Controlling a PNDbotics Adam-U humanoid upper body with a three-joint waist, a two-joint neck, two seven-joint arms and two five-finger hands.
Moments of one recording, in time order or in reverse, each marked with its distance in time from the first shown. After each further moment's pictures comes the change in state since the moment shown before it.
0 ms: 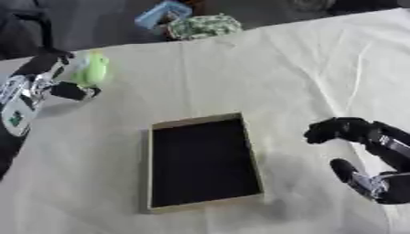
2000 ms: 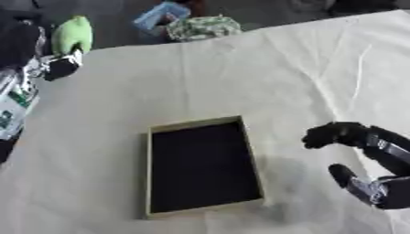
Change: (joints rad) left arm 0.101 0.116 -0.048 -0.471 0.221 -0.018 0.247; right arm -0.007 0.001 -0.001 0.005 -0.006 -0.001 0.005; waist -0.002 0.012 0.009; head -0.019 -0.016
